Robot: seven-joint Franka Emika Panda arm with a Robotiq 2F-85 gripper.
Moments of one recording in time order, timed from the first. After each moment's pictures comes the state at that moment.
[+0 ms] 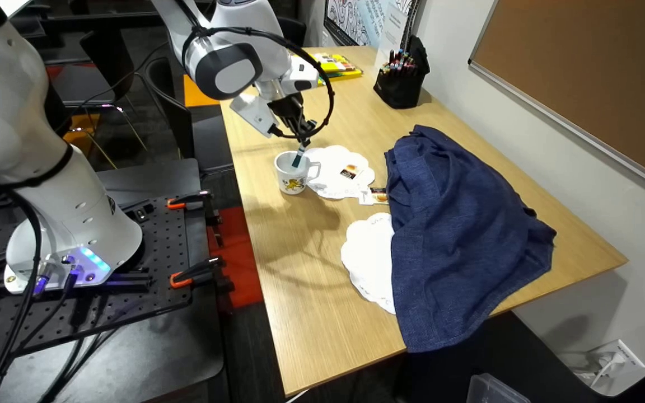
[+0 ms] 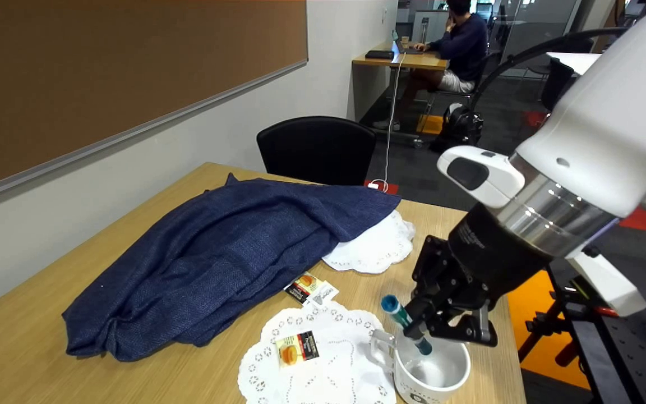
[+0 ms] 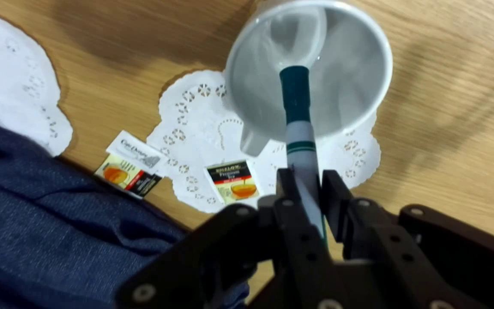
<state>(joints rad) 0.09 0.00 0.14 -2.78 0.02 3.21 -0.15</state>
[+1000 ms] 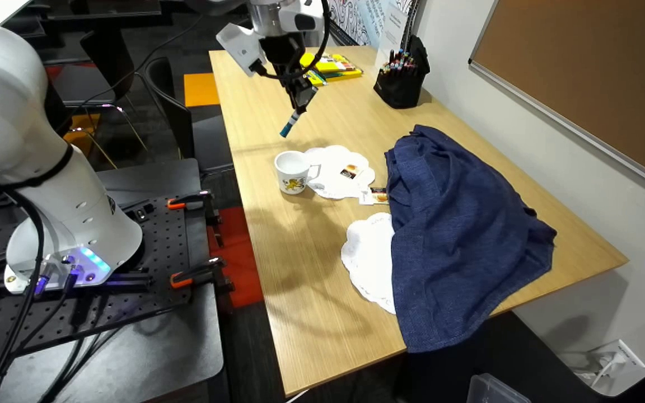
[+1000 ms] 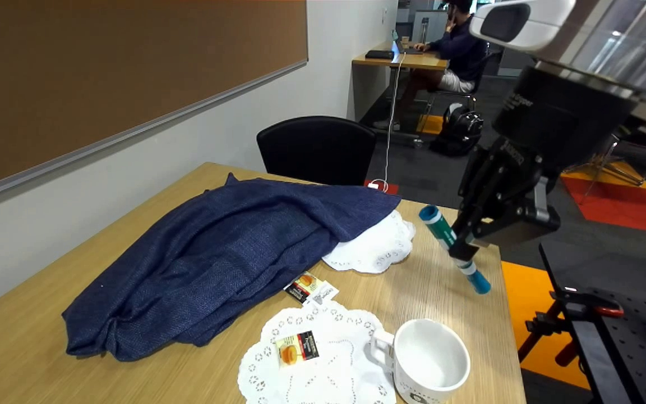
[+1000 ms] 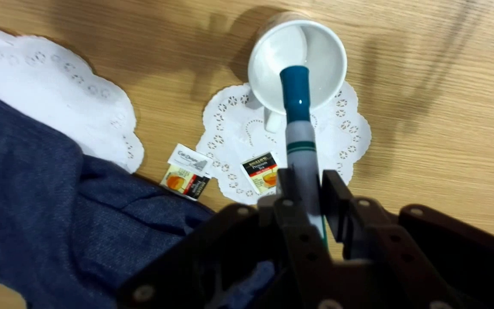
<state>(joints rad) 0.10 -0.38 0.07 -2.70 0.08 2.60 -0.06</state>
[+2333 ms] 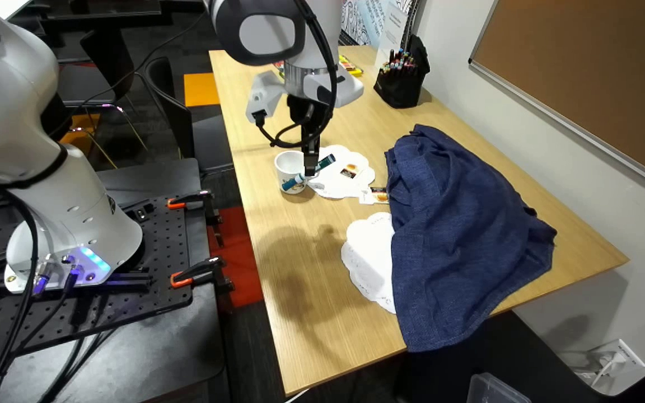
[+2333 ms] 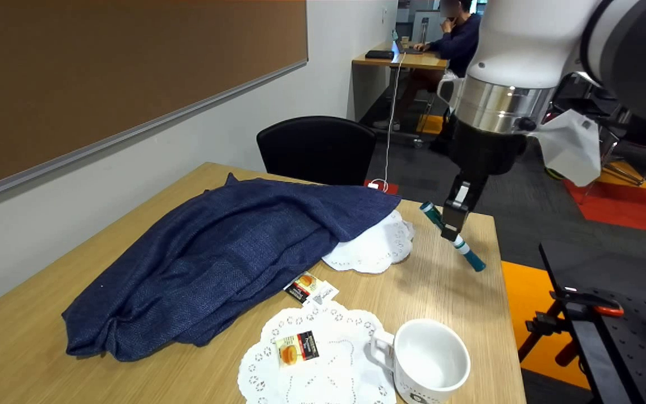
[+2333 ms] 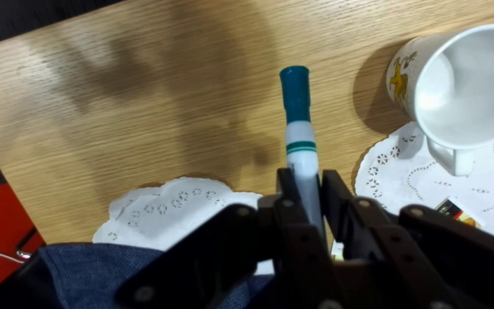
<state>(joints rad) -0.11 -0.16 0.03 -2.63 -0.08 2.53 0.27</state>
